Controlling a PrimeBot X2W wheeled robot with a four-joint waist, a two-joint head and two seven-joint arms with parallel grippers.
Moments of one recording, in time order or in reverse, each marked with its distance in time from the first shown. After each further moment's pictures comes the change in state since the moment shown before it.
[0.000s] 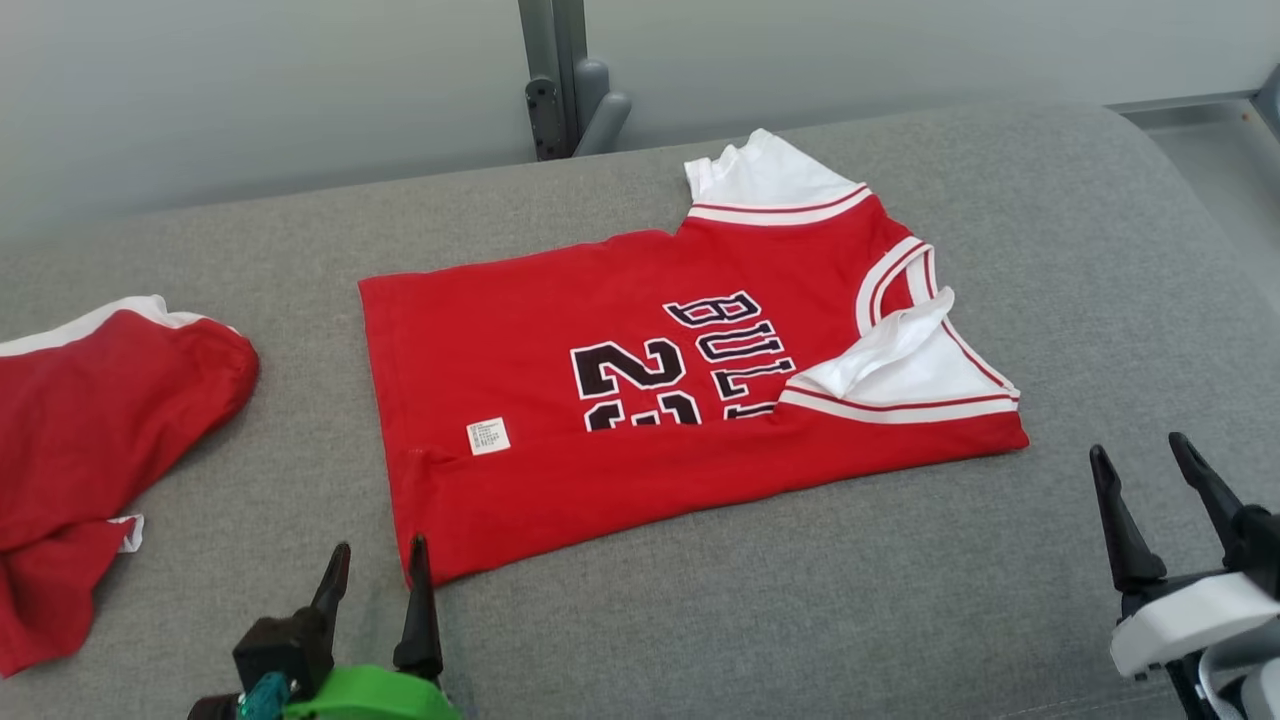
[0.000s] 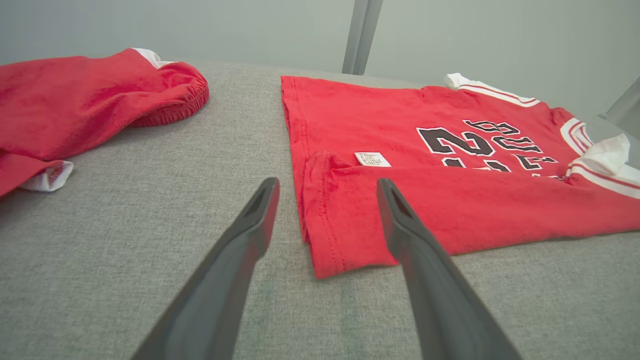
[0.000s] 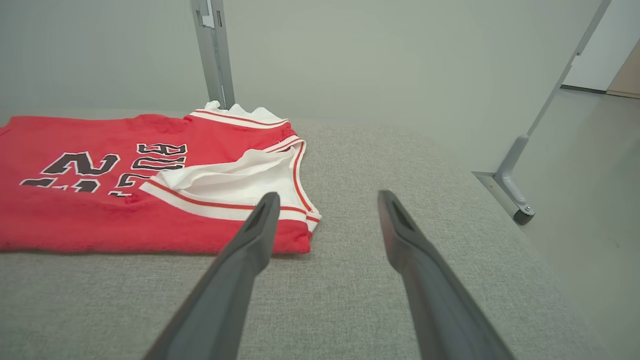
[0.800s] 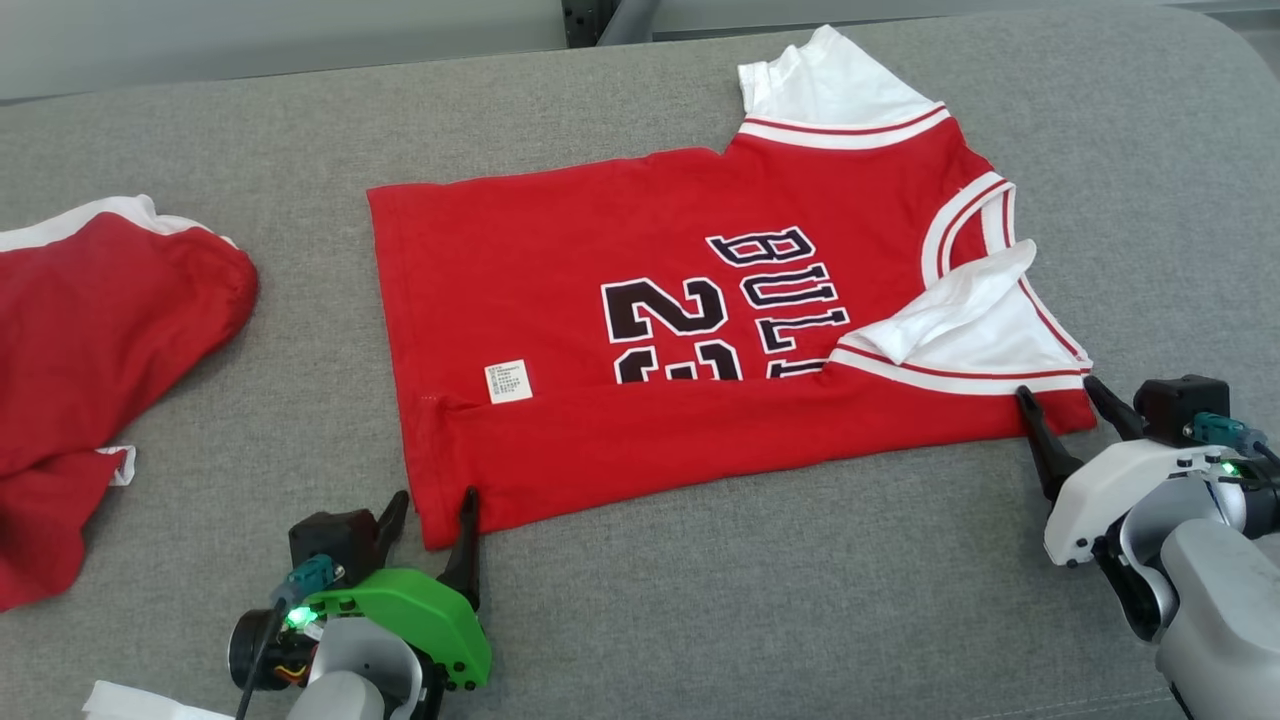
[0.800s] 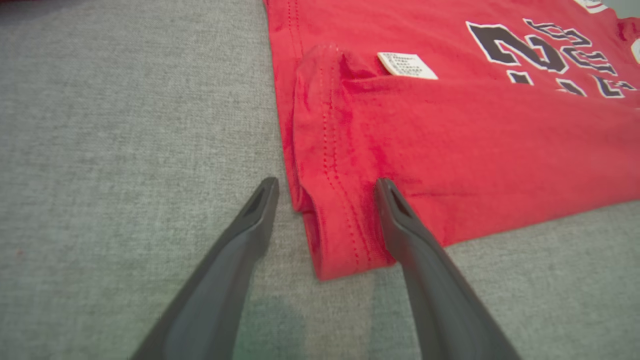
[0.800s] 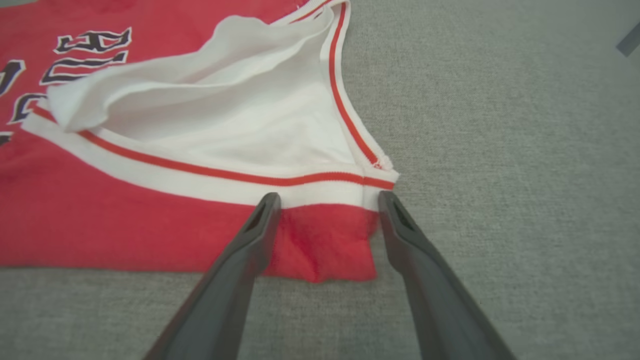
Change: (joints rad) left arm -0.225 -0.021 -0.060 0.187 -0.039 -0.047 0.202; right arm -0.460 -0.032 0.283 0.560 0.200 0.000 0.082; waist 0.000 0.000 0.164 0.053
